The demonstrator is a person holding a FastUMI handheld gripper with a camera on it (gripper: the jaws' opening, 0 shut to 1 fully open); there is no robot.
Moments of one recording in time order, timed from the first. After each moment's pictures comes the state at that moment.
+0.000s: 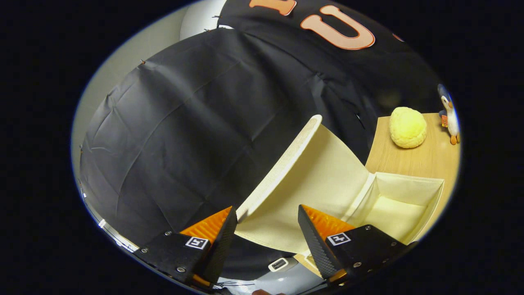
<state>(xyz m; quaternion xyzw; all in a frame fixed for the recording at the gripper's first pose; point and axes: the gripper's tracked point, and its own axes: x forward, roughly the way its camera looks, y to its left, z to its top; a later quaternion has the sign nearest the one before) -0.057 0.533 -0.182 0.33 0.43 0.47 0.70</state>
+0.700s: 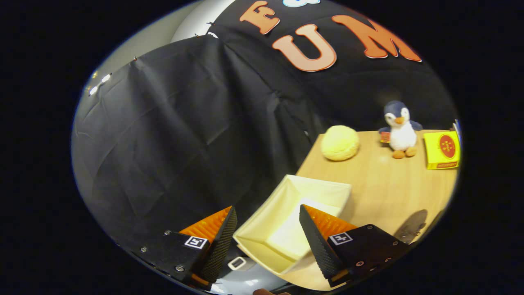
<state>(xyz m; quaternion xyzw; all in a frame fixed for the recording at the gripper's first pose) -0.029 0.369 -0.263 0.23 0.44 0.34 0.80</state>
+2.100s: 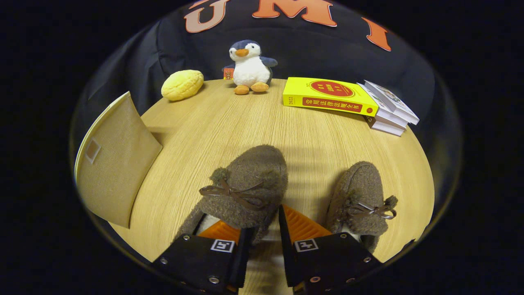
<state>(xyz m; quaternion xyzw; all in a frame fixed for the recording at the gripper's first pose) -0.088 0.127 -0.544 0.04 0.56 0.06 0.82</state>
